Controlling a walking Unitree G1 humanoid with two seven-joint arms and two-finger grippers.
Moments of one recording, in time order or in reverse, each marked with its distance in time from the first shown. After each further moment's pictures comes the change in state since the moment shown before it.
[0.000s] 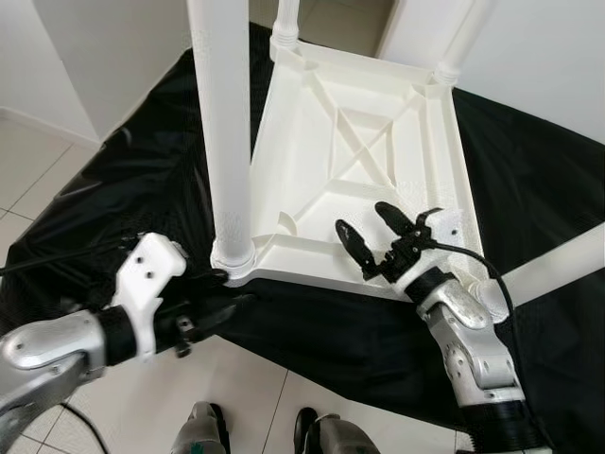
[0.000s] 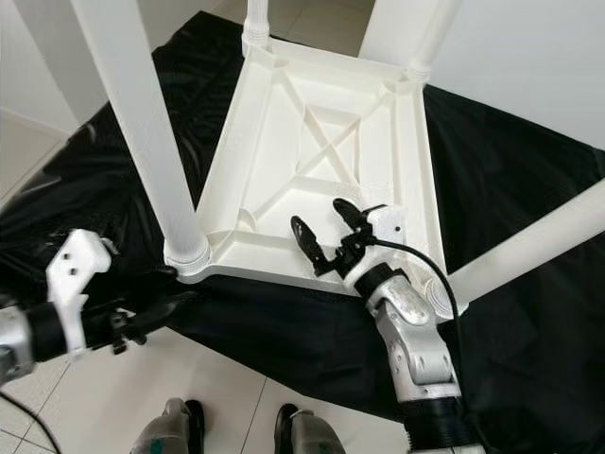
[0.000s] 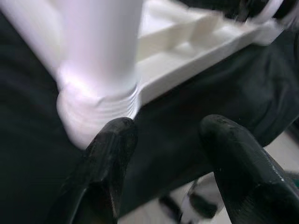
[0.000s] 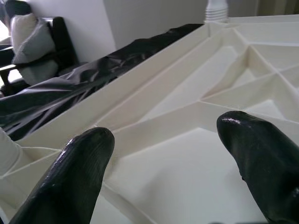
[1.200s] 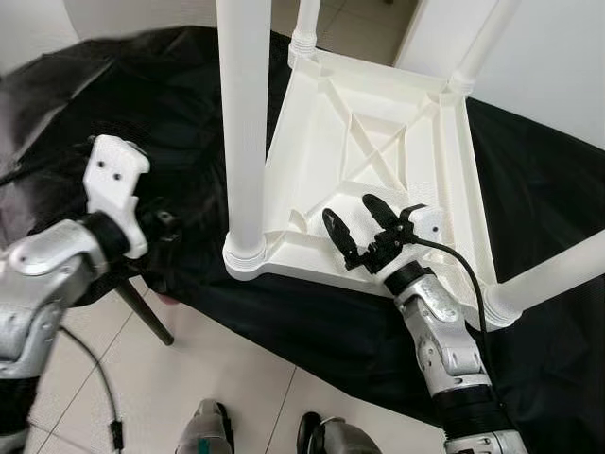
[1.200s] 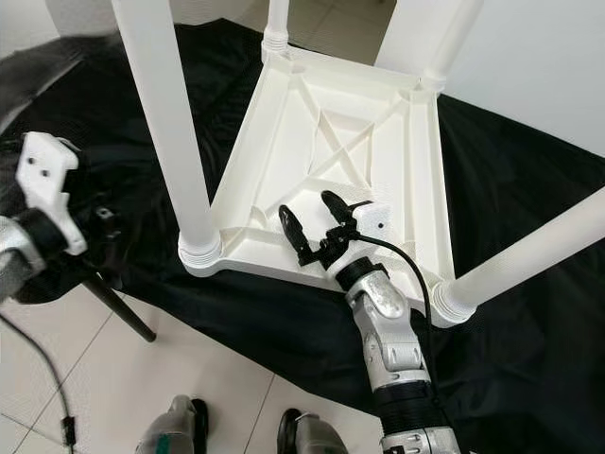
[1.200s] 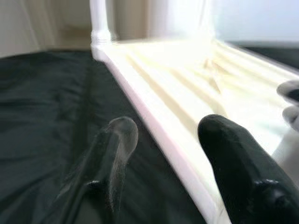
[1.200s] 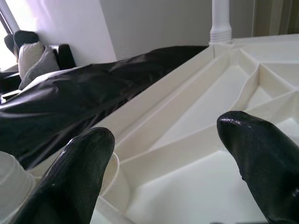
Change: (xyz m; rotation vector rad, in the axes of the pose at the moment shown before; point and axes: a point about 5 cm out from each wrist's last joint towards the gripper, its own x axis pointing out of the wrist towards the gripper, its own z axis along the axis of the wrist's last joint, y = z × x) left arm 0.042 0.088 0.051 0.085 -0.396 0.439; right arm 0.010 0.004 -0.003 0.023 -0.098 -0.092
